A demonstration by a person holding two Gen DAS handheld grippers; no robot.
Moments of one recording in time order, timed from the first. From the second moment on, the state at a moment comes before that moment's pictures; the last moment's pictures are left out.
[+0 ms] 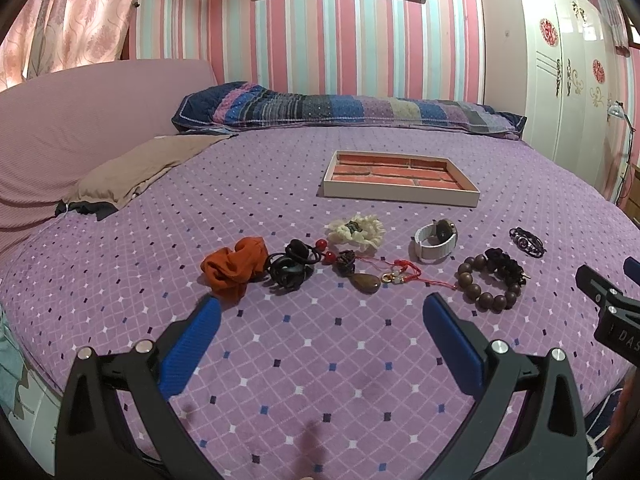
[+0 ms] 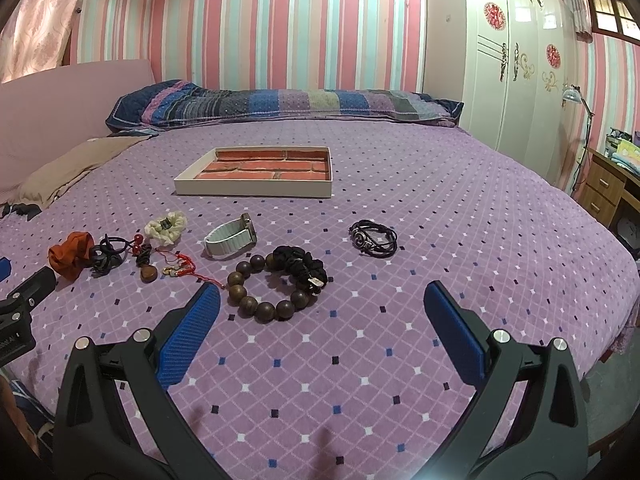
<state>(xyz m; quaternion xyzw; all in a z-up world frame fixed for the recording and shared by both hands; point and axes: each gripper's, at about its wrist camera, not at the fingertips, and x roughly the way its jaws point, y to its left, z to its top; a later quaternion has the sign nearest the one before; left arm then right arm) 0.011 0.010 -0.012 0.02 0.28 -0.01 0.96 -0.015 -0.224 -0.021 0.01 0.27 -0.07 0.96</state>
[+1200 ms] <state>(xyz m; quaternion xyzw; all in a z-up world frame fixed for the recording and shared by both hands) 0.097 0.087 -0.045 0.01 0.31 0.00 0.95 0.081 -0.221 -0.071 -0.01 0.33 -0.11 0.94</state>
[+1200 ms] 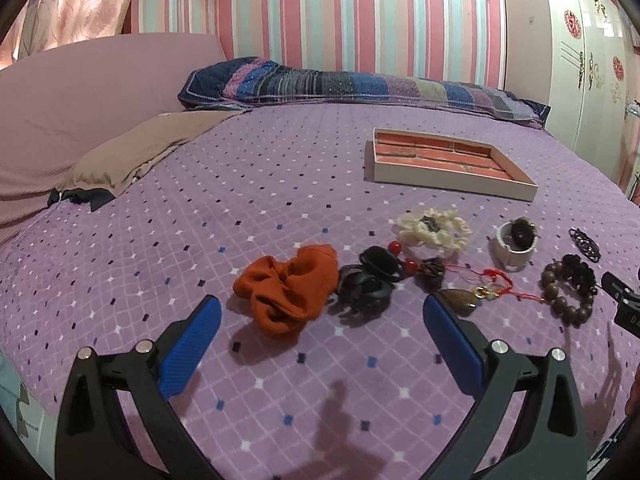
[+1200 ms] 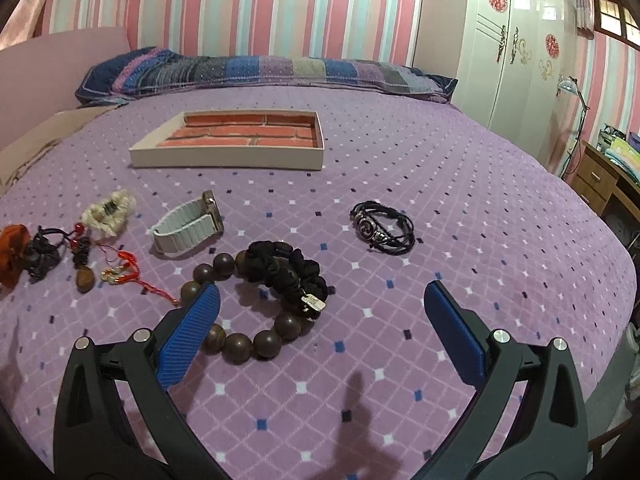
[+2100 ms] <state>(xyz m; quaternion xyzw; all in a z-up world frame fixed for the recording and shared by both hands) 0.145 0.121 -0.076 0.02 0.33 -0.04 0.94 0.138 -0.213 -0.106 -0.03 0.35 -0.08 0.93</state>
